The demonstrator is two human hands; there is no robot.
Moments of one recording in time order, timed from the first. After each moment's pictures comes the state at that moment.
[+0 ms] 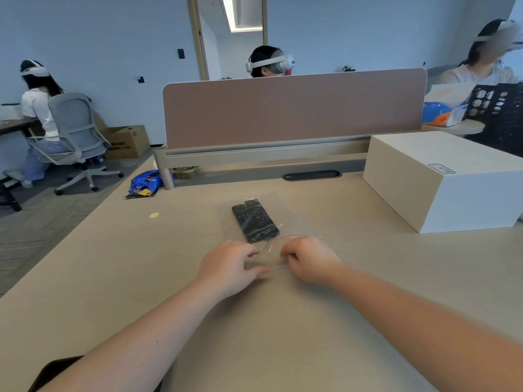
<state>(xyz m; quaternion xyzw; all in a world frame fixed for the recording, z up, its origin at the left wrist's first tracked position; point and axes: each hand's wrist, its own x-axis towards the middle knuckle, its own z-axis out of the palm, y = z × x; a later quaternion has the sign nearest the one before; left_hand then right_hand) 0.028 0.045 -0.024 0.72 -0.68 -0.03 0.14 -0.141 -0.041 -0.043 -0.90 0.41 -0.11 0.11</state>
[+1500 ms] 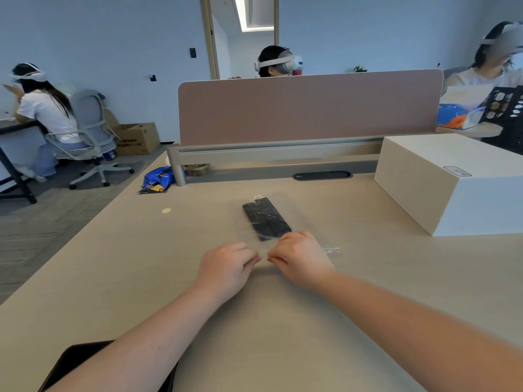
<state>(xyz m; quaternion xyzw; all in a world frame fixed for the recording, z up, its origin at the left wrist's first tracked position) 0.054 0.054 -0.050 0.64 -0.71 0.19 0.24 -0.111 -0.018 -0.041 -0.93 0.29 -0.23 -0.02</state>
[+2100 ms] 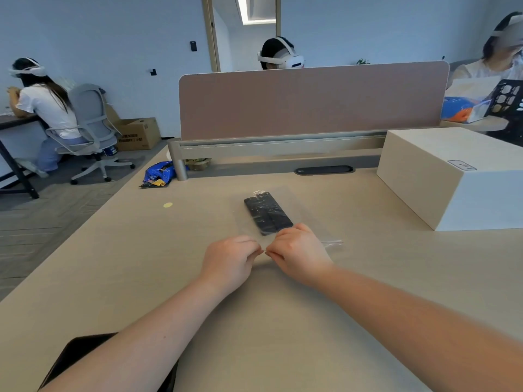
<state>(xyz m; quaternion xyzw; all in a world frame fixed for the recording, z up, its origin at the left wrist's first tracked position) 0.054 0.050 -0.051 0.63 -0.71 0.17 0.25 -0.101 -0.023 -0.049 -0.92 0.27 -0.24 -0.11</state>
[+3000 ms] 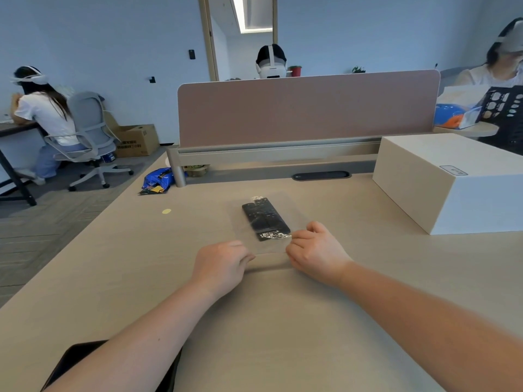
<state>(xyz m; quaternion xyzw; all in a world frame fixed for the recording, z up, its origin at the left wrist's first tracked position) 0.064 0.054 -0.048 0.66 -0.70 0.15 0.21 -0.137 -0.047 -0.051 -0.92 0.19 -0.22 -0.28</state>
